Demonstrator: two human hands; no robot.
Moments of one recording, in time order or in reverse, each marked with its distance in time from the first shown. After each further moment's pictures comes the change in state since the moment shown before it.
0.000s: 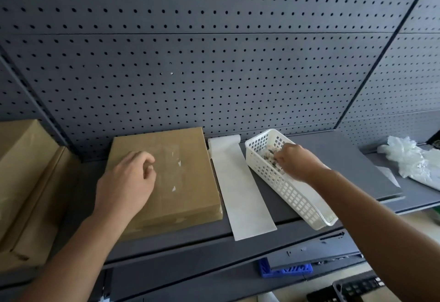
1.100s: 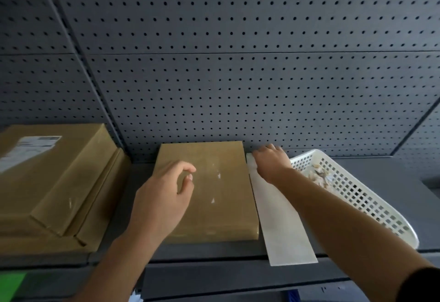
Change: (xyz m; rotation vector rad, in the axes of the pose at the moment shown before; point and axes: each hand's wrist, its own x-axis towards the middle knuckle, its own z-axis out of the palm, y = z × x) left_hand -0.030 0.015 -0.039 -0.212 0.047 0.016; right_hand 0.080 -0.132 0.009 -0.220 0.098 -0.198
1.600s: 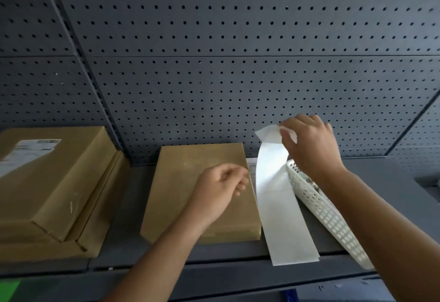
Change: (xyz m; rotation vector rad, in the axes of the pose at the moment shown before) left_hand 0.020 0.045 0.031 -0.814 -0.331 -0.144; right_hand -0.061 0.025 -0.094 0.362 0.676 0.091
